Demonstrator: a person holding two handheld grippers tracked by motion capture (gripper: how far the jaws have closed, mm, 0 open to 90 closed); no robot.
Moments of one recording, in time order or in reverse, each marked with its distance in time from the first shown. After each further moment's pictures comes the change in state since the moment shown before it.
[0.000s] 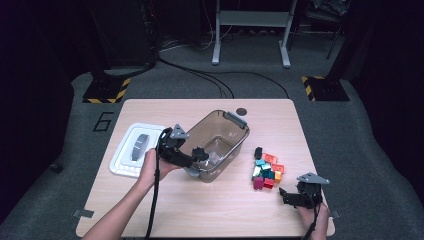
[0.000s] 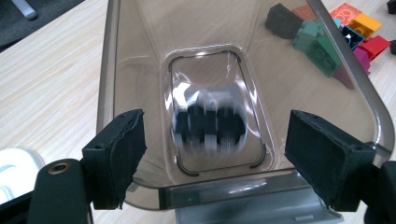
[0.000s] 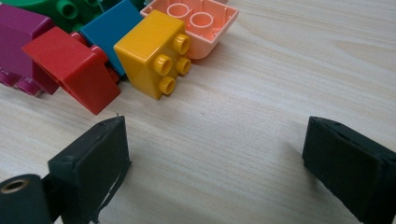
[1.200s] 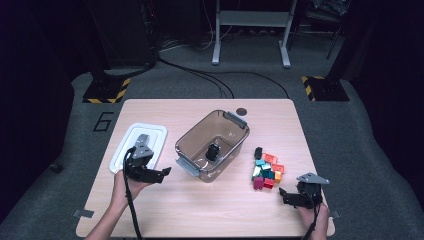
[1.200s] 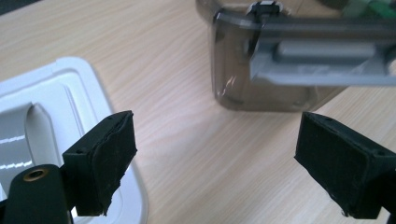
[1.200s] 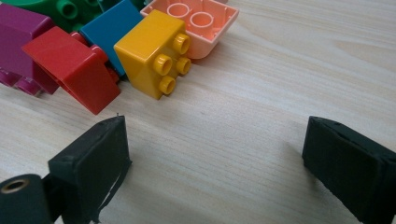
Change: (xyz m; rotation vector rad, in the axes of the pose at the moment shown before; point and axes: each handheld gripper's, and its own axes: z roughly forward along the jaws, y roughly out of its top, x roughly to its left) left arm 0.026 -0.096 -0.037 -0.039 0.104 -0.131; right arm 0.000 0.000 0.000 -0.001 -0.001 0.001
